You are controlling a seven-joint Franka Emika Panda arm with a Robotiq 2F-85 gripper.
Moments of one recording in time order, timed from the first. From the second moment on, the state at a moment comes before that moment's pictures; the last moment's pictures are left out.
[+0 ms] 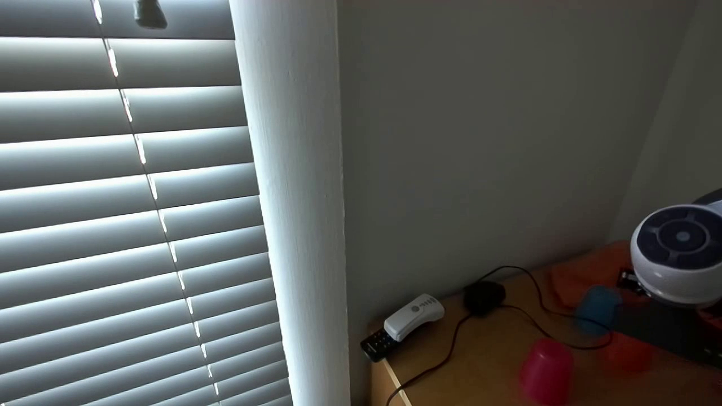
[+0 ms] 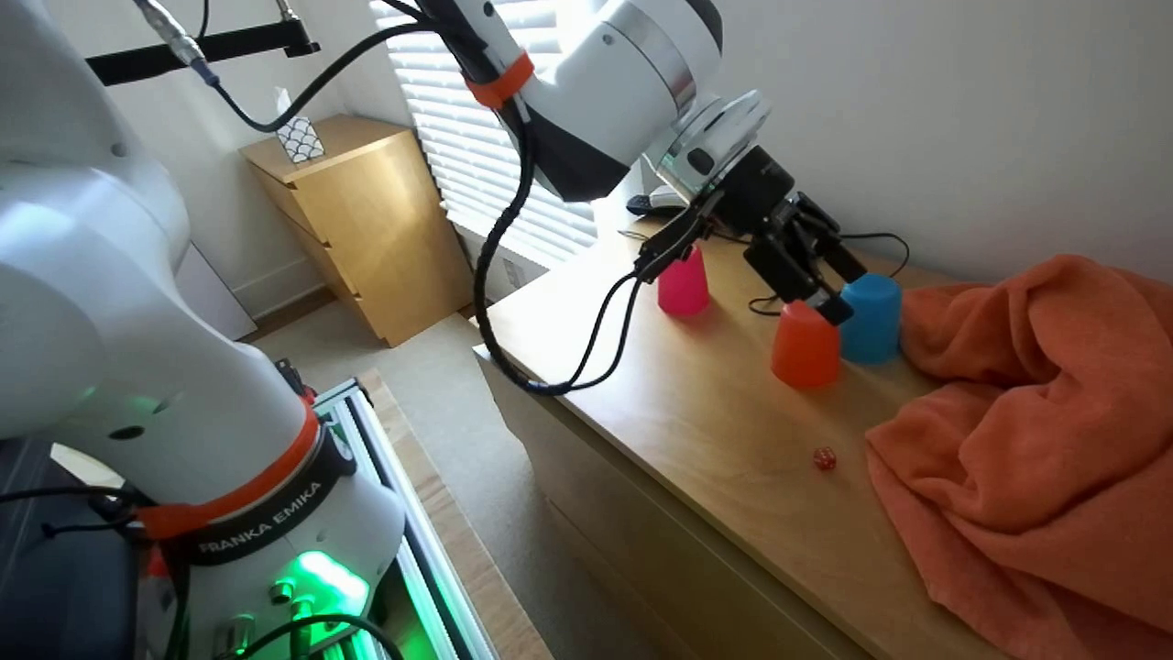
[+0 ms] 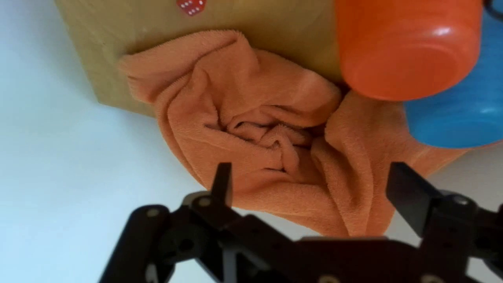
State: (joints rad) arm -0.16 0.15 -0.01 -2.43 -1.51 2.38 2.19
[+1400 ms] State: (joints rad) arm -0.19 -0.23 -0.09 -2.60 0.00 2.53 1.62
